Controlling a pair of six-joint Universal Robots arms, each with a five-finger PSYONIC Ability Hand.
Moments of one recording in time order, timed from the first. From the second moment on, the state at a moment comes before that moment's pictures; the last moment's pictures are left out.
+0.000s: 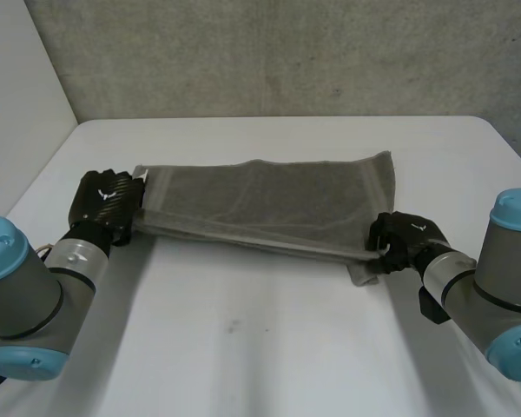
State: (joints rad) left arm 4.46 -1.92 -1.90 3.79 -1.47 3.55; right arm 1.85 -1.09 1.70 -0.20 1.41 3.21; left_hand 1.20 1.22 1.22 1.22 1.04; right_hand 0.72 0.81 0.81 0.81 0.60
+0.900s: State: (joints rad) left arm 4.42 -2.01 -1.48 3.14 -1.47 3.63; right arm 1.90 -0.99 1.11 0.36 1.53 2.16; left_hand 1.20 1.22 1.22 1.22 1.04; right_hand 0.96 1.18 1.19 1.19 0.99
